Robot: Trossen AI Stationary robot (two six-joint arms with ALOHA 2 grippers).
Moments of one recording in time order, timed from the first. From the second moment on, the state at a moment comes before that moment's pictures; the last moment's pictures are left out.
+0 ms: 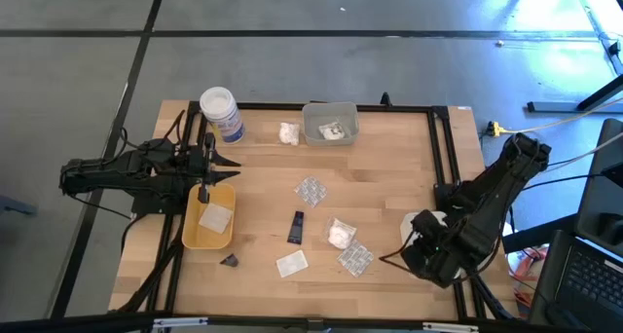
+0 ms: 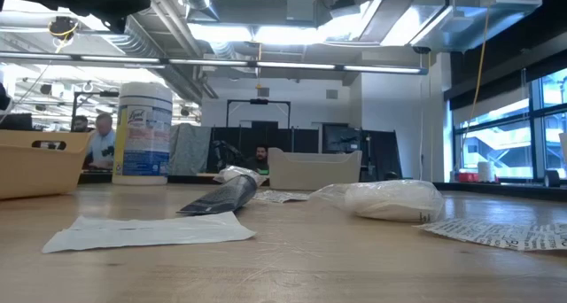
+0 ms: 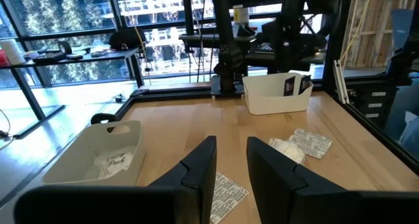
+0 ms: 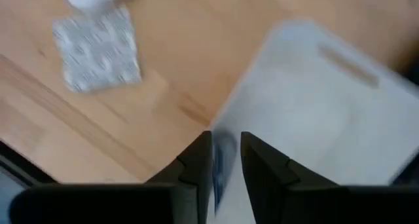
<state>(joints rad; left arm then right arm) 0.05 0.28 0.44 -0.27 -0.01 0.07 0.93 1.40 1.15 -1.31 0.25 1.85</state>
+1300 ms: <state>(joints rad) 0.05 0.28 0.44 -0.27 -0.01 0.07 0.42 1.30 1.15 -1.02 0.53 0.66</state>
